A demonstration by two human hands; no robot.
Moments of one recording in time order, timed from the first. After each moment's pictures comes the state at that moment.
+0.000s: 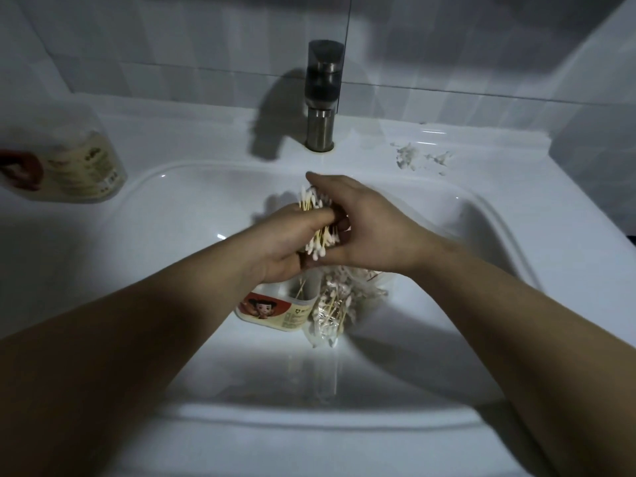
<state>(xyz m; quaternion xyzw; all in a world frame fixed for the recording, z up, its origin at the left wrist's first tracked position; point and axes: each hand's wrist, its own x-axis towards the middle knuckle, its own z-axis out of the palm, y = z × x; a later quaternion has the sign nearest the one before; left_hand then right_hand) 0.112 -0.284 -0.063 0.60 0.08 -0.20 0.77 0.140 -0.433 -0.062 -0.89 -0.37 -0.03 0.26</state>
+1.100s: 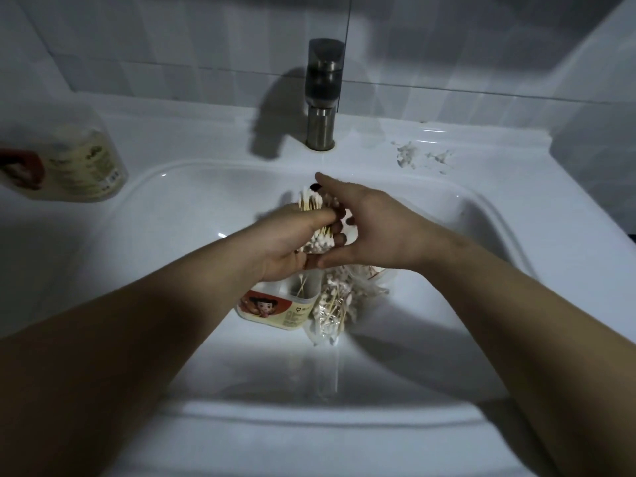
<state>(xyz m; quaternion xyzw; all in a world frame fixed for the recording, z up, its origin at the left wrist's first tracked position) 0.113 -0.280 -0.063 0.63 0.09 -0.22 0.74 0.137 -0.439 -0.053 -0.91 -0.33 0.03 0.24</state>
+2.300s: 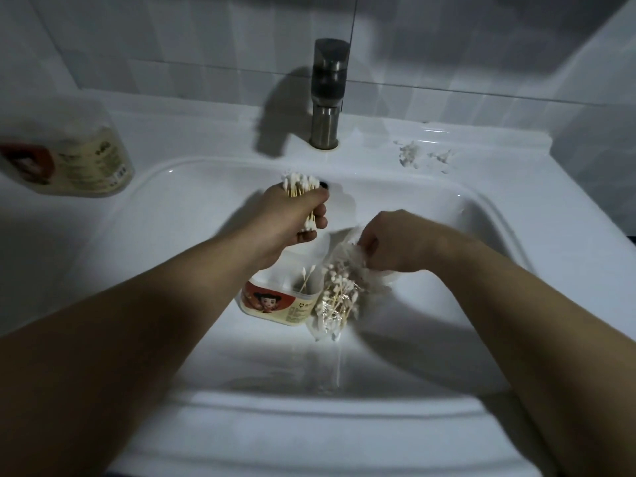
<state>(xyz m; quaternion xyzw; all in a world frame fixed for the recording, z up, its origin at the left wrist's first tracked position) 0.124 -0.267 -0.070 0.69 0.09 -0.06 0.71 0.140 -0.455 -0.059 -0.97 -0.18 0.17 0.06</state>
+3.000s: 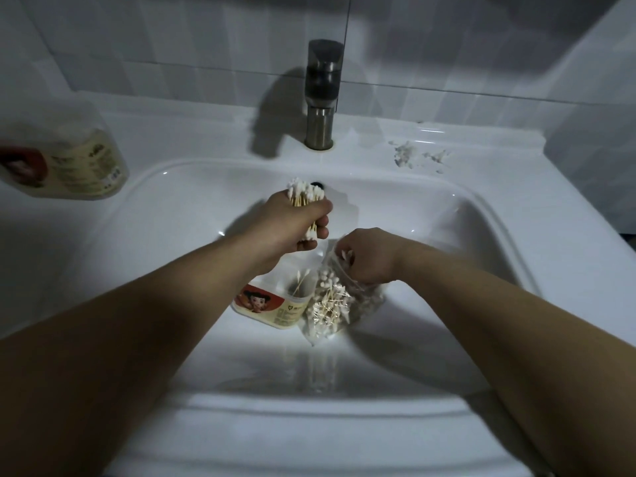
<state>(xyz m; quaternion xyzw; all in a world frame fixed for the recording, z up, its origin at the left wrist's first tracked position) 0.120 -0.271 -0.073 0.72 0.07 -0.09 0.69 0.141 -0.437 -0.089 -0.95 -0.20 0.21 0.05</state>
